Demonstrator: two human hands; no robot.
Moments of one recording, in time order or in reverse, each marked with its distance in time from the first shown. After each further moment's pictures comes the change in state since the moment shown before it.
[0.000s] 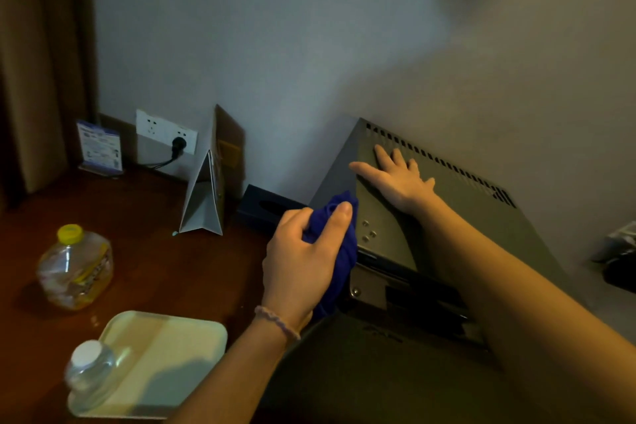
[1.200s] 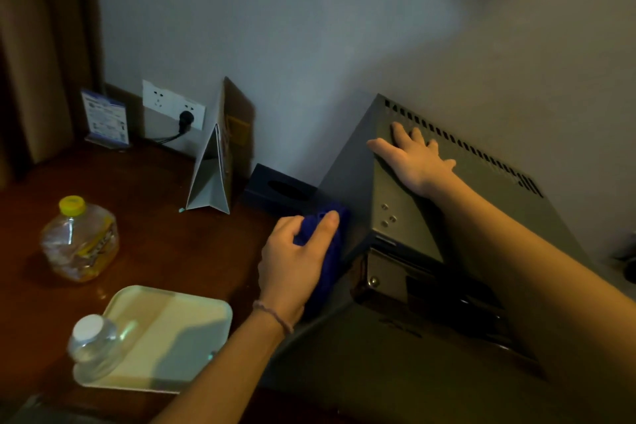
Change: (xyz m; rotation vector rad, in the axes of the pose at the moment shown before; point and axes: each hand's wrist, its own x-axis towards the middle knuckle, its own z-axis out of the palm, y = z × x) left_hand 0.008 -0.073 -0.004 -0.014 0.048 -0.164; right_hand 0.010 -0.003 0.003 -0.032 0.028 -0.019
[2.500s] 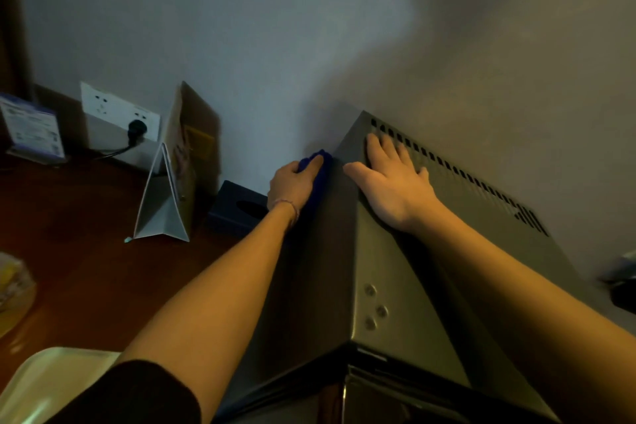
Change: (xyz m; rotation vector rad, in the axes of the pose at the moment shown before) left_hand 0.247 -0.021 0.091 0.084 -0.008 -0.086; right_hand 0.040 -0.011 0.003 -0.022 0.007 -0.125
